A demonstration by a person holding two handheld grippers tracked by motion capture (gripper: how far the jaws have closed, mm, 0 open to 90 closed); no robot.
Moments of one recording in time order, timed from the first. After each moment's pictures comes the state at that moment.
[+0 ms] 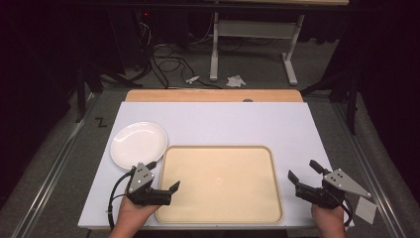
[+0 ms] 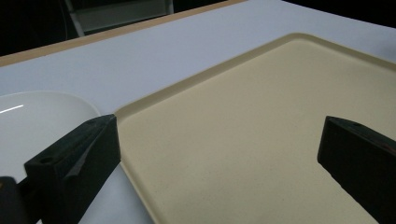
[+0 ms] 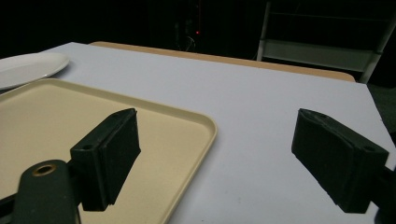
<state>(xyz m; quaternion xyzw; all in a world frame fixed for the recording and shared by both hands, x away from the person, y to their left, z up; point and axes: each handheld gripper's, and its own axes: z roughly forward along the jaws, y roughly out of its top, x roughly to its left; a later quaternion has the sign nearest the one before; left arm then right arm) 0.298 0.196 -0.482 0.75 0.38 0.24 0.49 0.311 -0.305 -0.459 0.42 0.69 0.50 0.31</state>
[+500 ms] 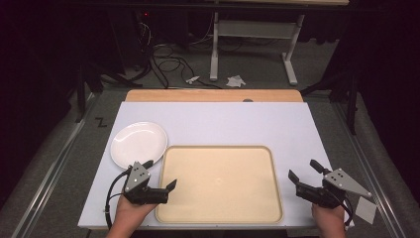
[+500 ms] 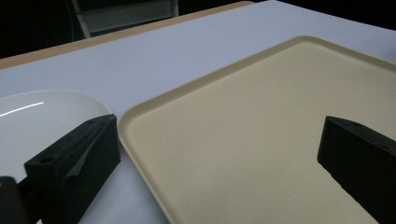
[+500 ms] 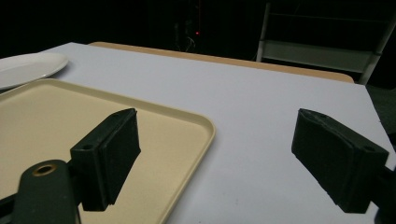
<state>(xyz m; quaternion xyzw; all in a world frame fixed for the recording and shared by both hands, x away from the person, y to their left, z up) 0.301 0.205 -0.482 0.74 0.39 0.24 0.49 0.312 -0.306 -0.459 0.42 0.69 0.50 0.31</state>
